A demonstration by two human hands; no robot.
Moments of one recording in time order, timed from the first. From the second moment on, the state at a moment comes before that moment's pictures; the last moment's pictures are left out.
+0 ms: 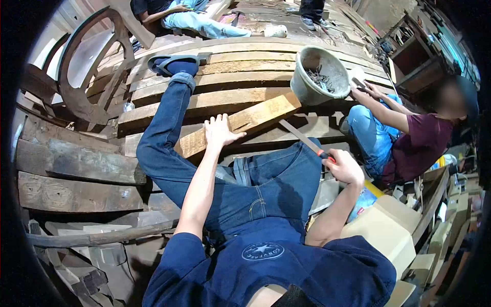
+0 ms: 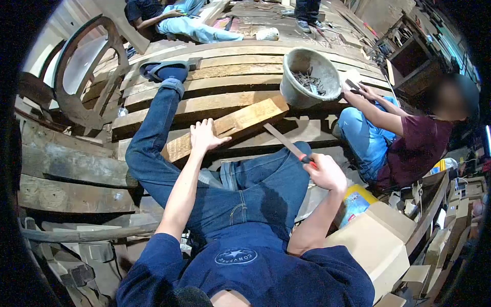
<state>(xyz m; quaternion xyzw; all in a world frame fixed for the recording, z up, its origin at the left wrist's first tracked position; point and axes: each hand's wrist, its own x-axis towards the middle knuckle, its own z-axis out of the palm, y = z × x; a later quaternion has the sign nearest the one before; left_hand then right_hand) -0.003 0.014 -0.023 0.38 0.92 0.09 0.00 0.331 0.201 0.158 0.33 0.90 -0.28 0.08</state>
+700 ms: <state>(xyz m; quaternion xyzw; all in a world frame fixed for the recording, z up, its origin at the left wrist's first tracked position) -0.010 0.015 -0.027 0.37 0.93 0.08 0.02 0.145 0.151 -0.070 0.30 0.92 -0.24 -0.08</state>
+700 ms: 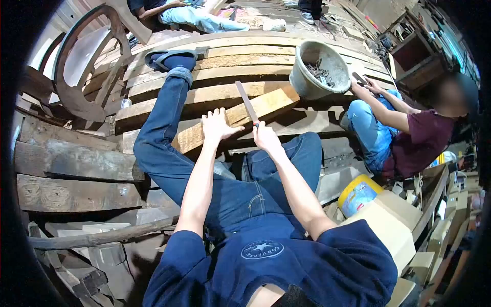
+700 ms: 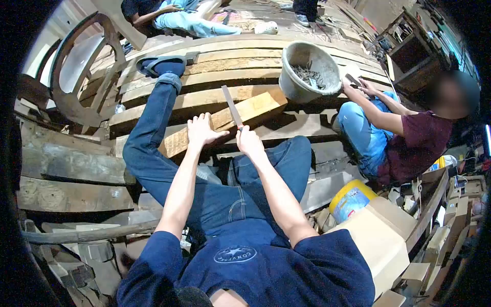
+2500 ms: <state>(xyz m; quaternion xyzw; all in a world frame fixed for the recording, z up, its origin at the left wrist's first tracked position) -0.016 0.016 -0.035 0.37 0.92 0.10 0.04 0.208 0.137 -0.067 0.32 0.92 -0.22 -0.05</state>
